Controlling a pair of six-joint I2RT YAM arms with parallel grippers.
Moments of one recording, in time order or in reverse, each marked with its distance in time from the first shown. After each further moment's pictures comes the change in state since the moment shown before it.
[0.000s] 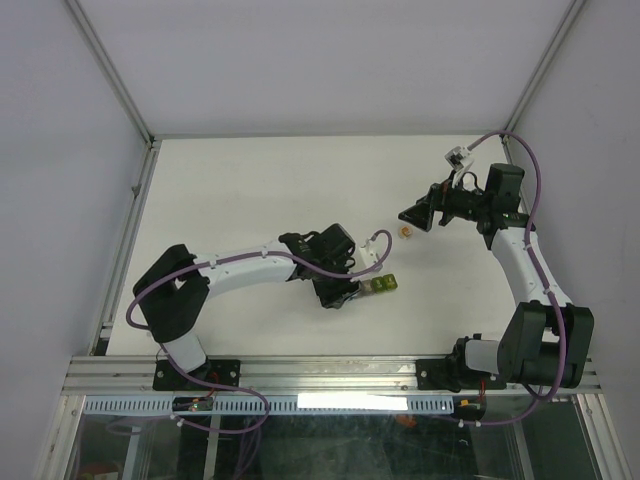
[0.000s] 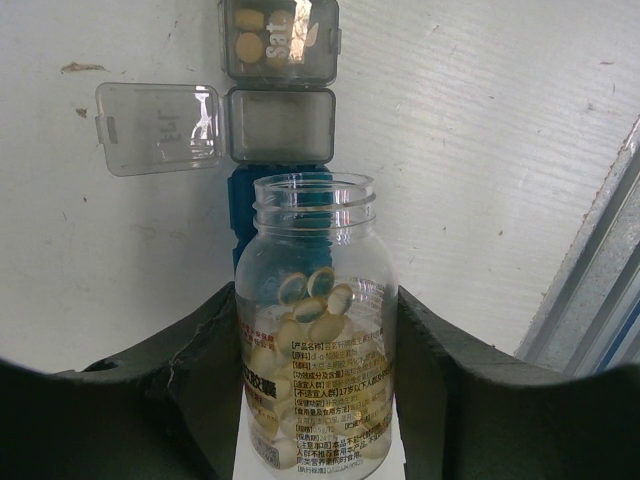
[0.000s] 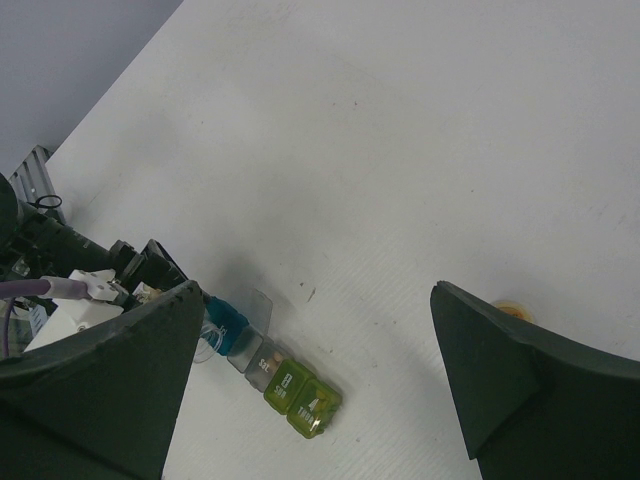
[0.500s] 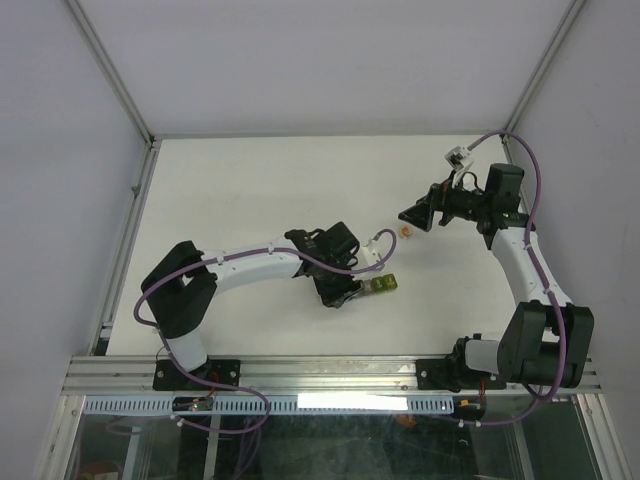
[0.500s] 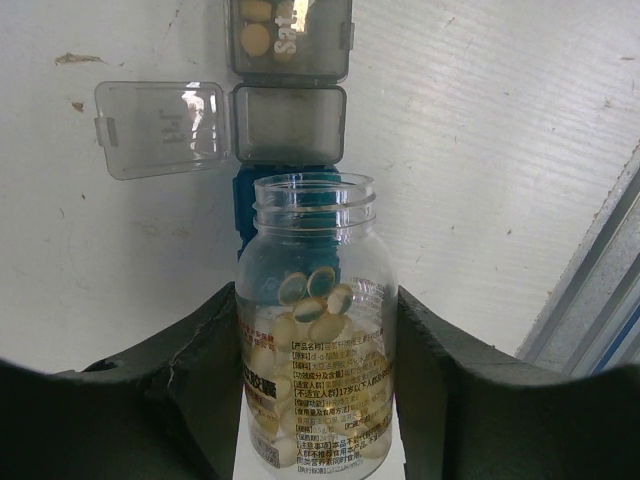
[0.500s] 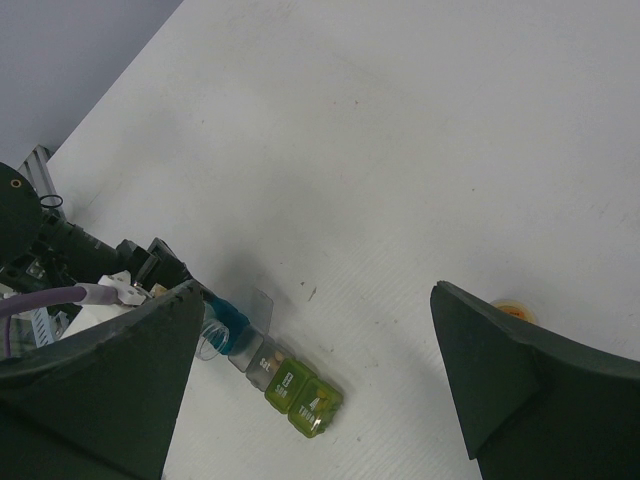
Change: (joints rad) left arm 0.000 0.046 0.061 -0.061 -0.011 0.000; right arm 0.000 0.001 0.000 -0.003 0.000 0.000
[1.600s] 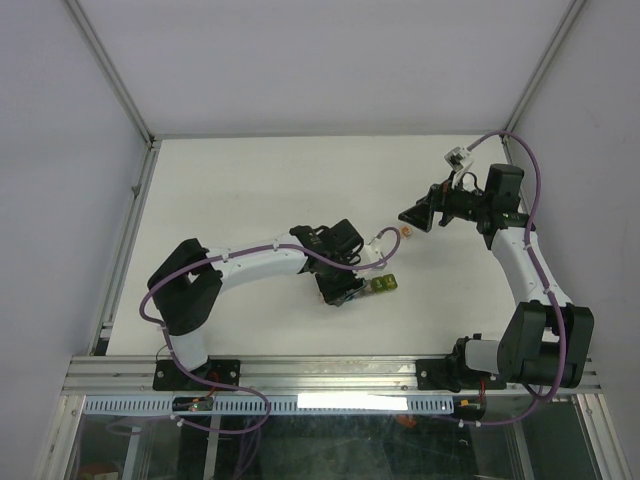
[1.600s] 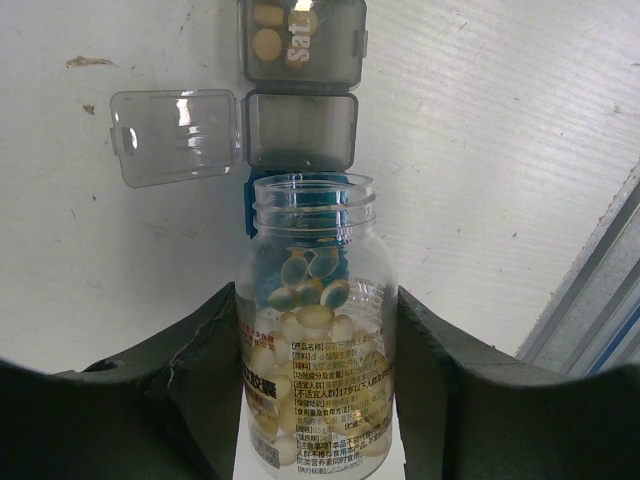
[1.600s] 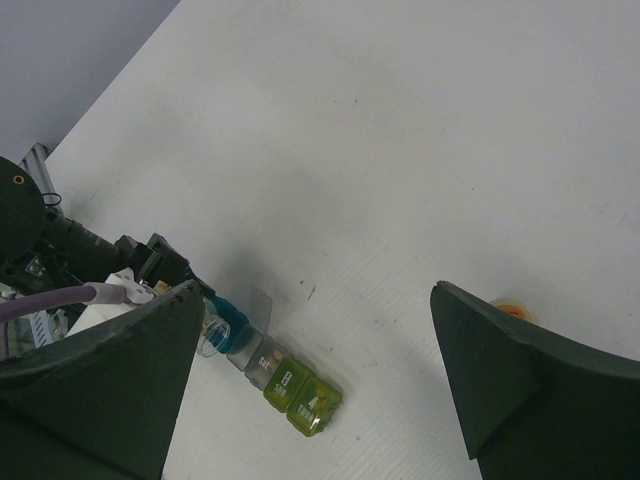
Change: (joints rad) left arm 0.000 0.039 0.065 -0.068 -0.015 0.000; right arm 0.000 0.000 0.000 -0.007 0.000 -0.008
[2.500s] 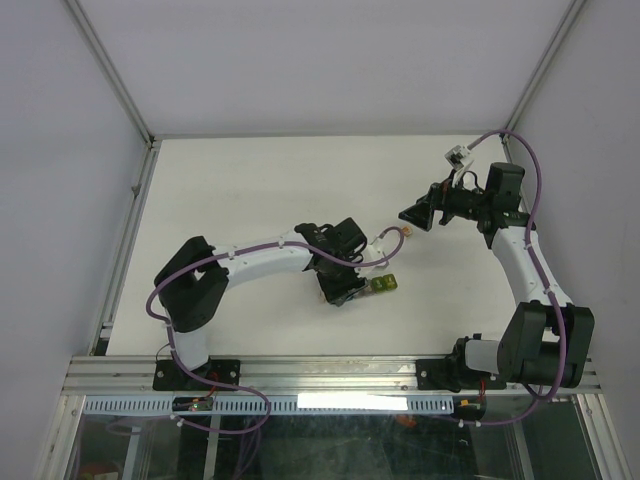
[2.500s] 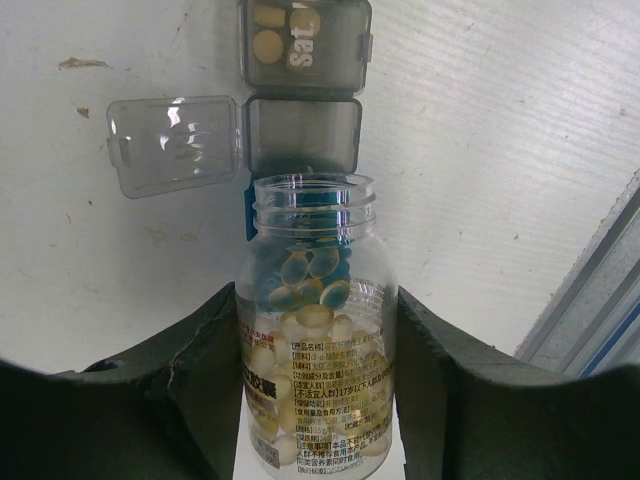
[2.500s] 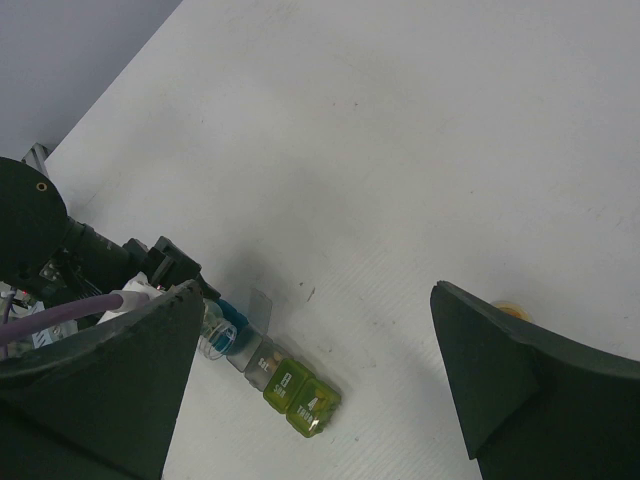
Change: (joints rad) left arm 0.000 0.042 0.048 -0.037 0.000 -0.001; right arm 0.000 0.001 0.011 -0.005 0.000 -0.003
